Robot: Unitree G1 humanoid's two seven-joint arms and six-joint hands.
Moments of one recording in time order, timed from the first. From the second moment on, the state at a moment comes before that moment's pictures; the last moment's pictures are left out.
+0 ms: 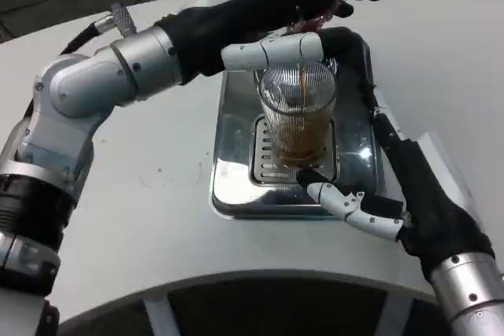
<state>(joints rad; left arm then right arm) -1.12 0.48 -0.17 0.69 0.04 -0.50 -0.72 -0.12 -0.07 0.14 -0.51 -0.52 0.33 0.12</state>
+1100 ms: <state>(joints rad) -1.16 0.47 -0.16 0.76 0.04 -0.54 -0.73 -0.40 -0.09 0.13 -0.12 -0.42 0.26 -0.02</state>
